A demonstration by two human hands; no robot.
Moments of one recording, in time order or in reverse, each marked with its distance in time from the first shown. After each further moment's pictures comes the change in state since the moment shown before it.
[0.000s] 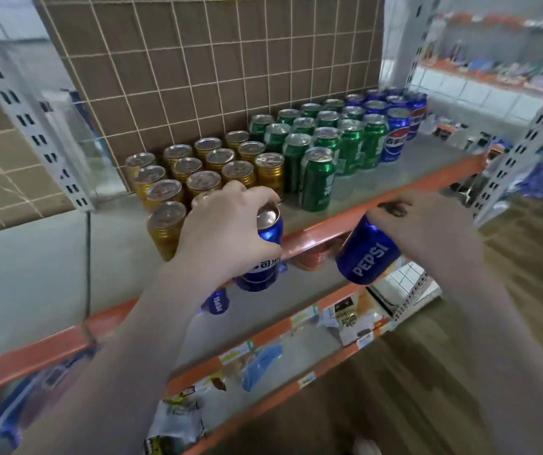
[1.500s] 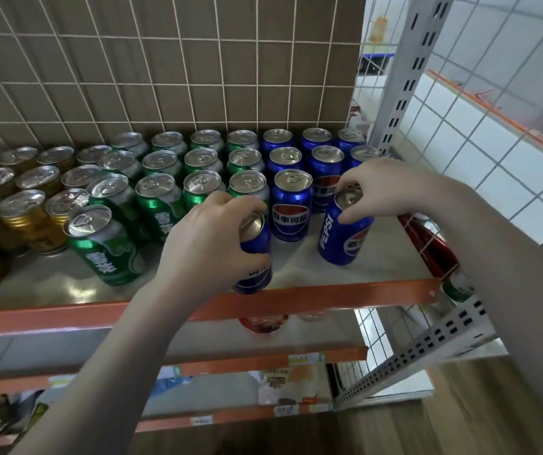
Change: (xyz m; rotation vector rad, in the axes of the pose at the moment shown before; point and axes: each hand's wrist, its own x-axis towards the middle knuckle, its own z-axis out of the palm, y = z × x) left_hand 0.288 0.249 0.140 -0.031 0.161 -0.418; right_hand 0.446 0.193 -0.044 -0.474 -0.661 -0.817
